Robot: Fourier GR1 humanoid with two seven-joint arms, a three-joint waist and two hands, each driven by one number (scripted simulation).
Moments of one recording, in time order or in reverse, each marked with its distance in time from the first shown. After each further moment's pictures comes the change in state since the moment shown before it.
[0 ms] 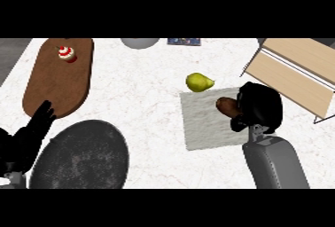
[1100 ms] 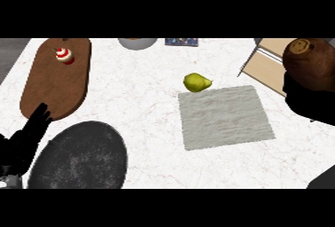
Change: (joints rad) left arm 0.013 -0.007 0.038 0.019 -0.018 -0.027 -0.024; right arm -0.382 -0.010 -0.227 -0.603 -0.356 0.211 0.342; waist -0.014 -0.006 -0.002
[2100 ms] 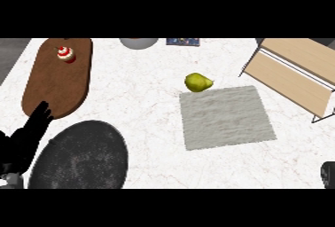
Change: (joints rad) left arm -0.011 -0.011 0.008 -0.014 -0.017 -0.006 0.021; right arm -0.373 -0.298 -0.203 0.356 0.124 0.188 -0.081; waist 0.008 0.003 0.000
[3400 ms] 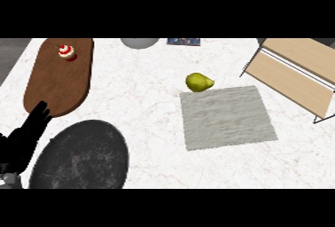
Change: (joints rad) left arm -0.007 -0.011 0.037 0.008 -0.013 -0.043 -0.001; right arm 0.134 -0.230 -0.130 0.564 -0.004 -0.451 -0.185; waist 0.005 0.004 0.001
